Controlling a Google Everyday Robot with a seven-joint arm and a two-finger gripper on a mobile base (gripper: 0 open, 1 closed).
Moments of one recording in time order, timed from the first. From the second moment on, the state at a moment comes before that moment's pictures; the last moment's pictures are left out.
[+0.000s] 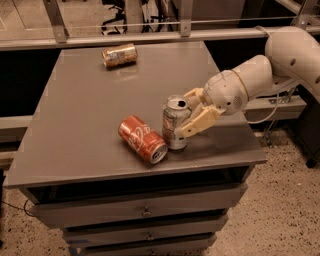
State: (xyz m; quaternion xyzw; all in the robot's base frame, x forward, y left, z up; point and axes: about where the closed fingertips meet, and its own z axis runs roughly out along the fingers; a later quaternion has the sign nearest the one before) arm 0.502 -0.053 0.874 -0.64 0.57 0.42 0.31
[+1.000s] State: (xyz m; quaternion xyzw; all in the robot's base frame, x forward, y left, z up) arm 0.503 -0.072 0.880 -0.64 0.57 0.39 0.33
